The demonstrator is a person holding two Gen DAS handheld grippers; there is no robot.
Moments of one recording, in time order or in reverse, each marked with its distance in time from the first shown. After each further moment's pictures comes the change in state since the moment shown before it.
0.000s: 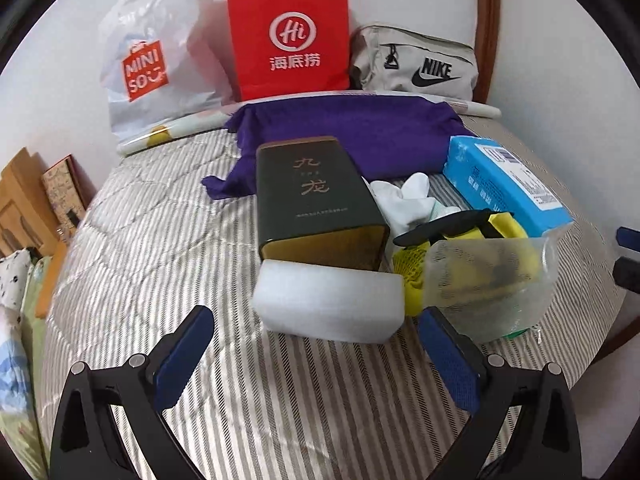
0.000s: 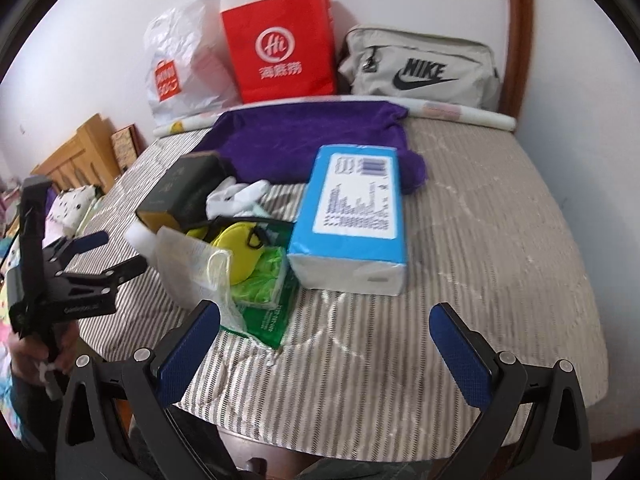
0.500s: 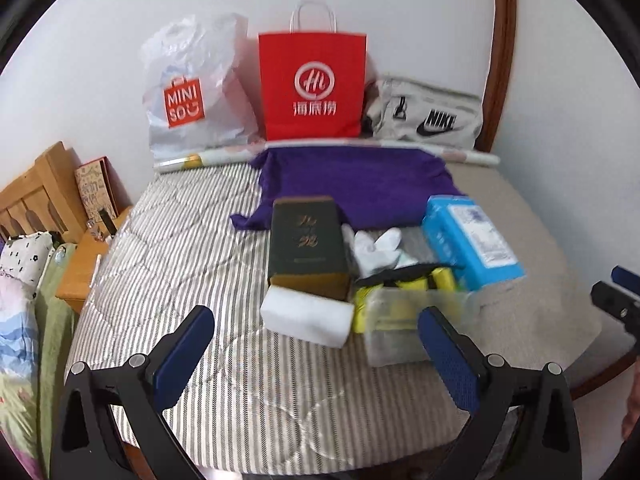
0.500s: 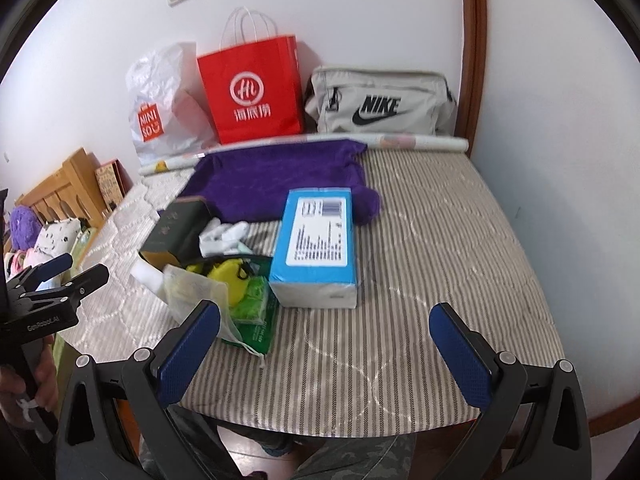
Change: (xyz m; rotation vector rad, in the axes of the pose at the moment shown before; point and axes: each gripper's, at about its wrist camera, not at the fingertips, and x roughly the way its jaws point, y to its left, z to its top) left arm -0.083 -0.017 0.018 -0.114 -0.067 0.053; right arm -0.067 -0.012 0.010 0.069 -0.082 -0.103
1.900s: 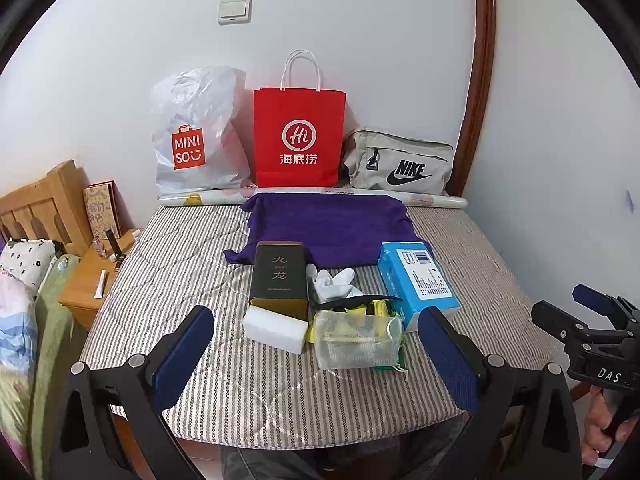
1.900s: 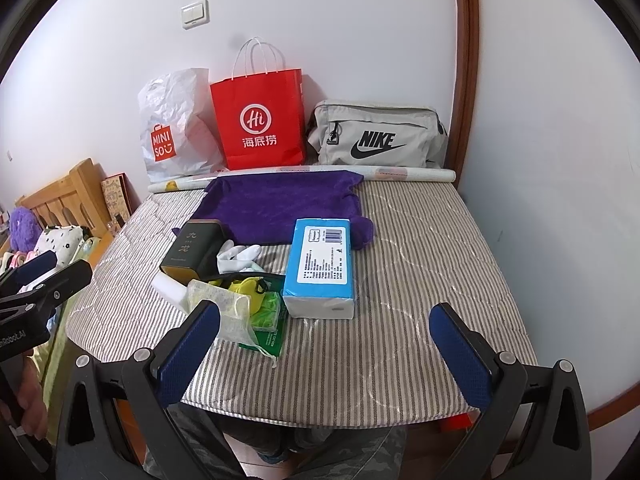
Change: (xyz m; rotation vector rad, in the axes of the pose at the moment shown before) left arm -0.103 -0.029 0.011 -0.044 -0.138 -0.041; right arm -0.067 0.016 0.004 -0.021 -0.096 -0.028
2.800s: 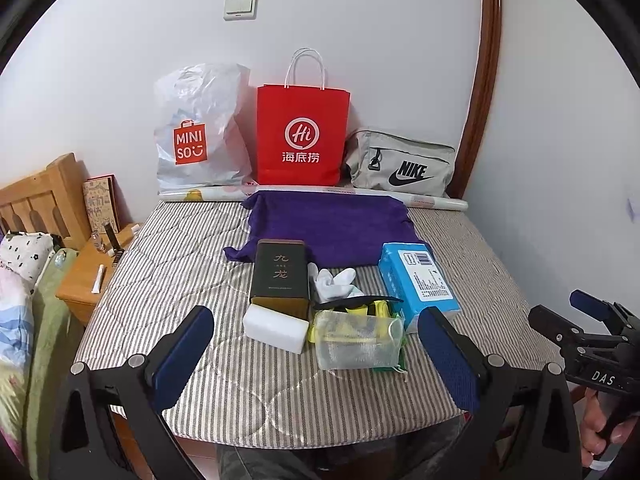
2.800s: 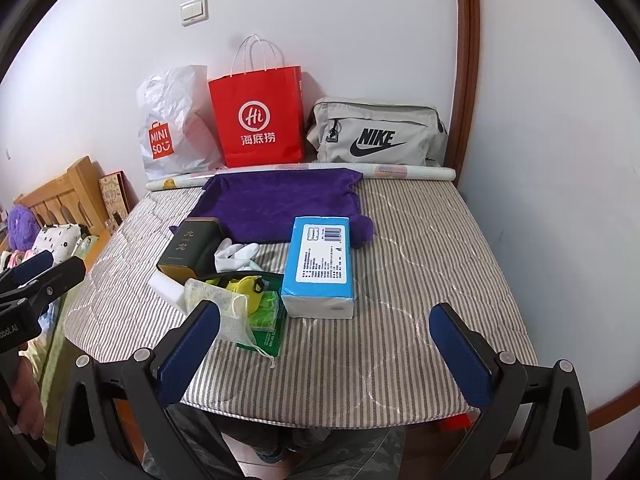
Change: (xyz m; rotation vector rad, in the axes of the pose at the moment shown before) left arm 0.002 0.008 -0.001 -0.024 0.002 -0.003; right arm 0.006 0.000 0.001 0.000 0.010 -0.002
